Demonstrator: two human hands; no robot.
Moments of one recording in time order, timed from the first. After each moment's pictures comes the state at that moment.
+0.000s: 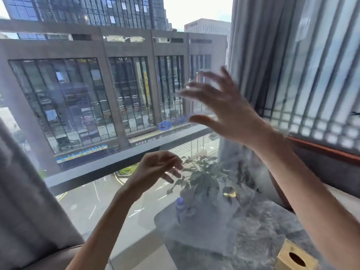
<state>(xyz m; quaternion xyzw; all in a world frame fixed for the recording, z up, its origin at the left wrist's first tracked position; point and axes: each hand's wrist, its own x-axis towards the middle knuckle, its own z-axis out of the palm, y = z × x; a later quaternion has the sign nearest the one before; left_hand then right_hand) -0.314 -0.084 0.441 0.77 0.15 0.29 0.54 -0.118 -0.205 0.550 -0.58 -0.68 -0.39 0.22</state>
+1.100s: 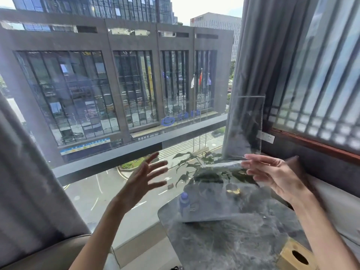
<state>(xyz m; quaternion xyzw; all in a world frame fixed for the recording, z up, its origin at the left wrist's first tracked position) -0.358 -0.017 0.353 0.61 0.08 0.27 0.74 -0.020 -0.261 0.374 -0.49 -0.34 0.38 0.70</state>
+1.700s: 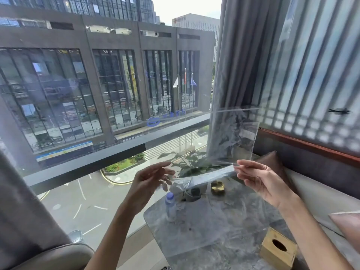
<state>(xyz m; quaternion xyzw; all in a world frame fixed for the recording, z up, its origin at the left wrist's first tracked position) -0.301 -0.055 0.340 0.61 0.04 0.34 0.72 -0.020 -0.289 0.355 -0.48 -0.25 0.41 0.74</state>
